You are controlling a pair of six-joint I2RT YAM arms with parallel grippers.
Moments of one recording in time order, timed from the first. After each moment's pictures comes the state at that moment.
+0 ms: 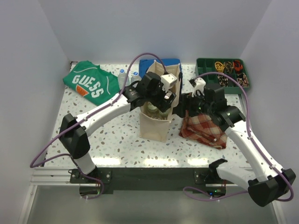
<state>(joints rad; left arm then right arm) -0.81 1.71 1.54 -0.48 0.06 0.01 0.43 1.05 1.08 -0.63 -0.28 0.28</state>
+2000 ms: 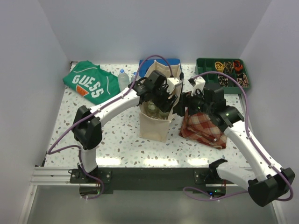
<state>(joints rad) -0.77 1.89 1.69 -0.62 0.24 0.06 0.43 1.05 1.06 -0.55 -0.25 0.22</state>
